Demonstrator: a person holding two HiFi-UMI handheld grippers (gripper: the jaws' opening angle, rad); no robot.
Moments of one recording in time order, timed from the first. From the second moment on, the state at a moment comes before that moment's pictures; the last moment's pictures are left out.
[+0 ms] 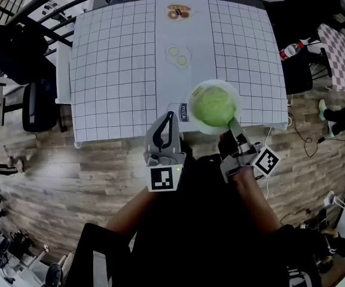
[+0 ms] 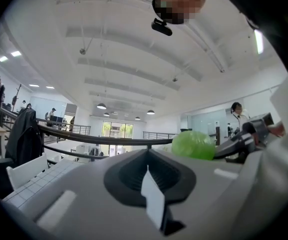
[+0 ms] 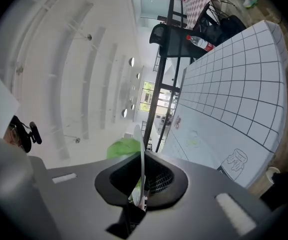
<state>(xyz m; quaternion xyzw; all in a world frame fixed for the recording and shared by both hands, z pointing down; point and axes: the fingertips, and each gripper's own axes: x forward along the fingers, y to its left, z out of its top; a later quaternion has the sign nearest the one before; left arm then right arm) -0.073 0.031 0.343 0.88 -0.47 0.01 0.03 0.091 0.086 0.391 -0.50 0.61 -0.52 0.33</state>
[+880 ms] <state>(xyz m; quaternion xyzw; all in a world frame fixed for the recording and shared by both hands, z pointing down) -0.073 -0.045 0.339 0.86 -0.51 0.02 0.03 0.079 -0.007 0.393 -0.46 0.64 -0.54 0.29</state>
